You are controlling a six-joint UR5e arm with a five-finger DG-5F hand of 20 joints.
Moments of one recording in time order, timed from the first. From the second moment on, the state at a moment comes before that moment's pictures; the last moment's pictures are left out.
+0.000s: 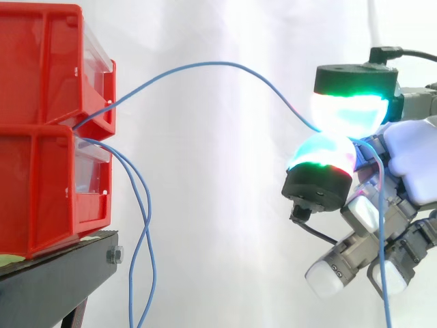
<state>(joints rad) 0.15 -2.15 -1.25 -3.14 -1.36 0.15</state>
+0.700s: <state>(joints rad) 0.15 -2.15 -1.25 -3.13 -1.36 0.12</state>
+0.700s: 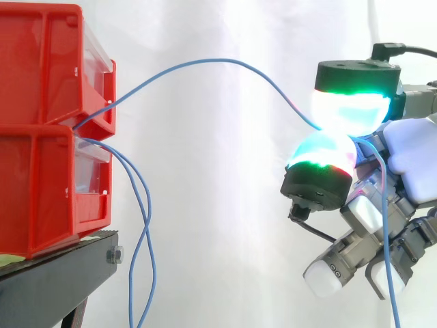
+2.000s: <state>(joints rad) 0.15 -2.15 -1.25 -3.13 -1.36 0.12</state>
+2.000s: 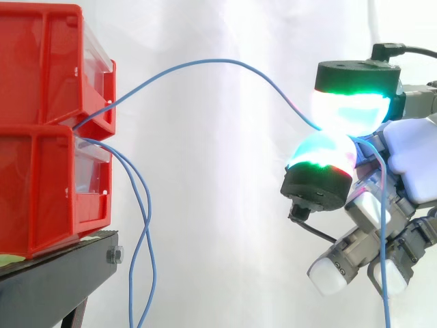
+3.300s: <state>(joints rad) 0.15 -2.15 -1.25 -3.13 -1.36 0.12</state>
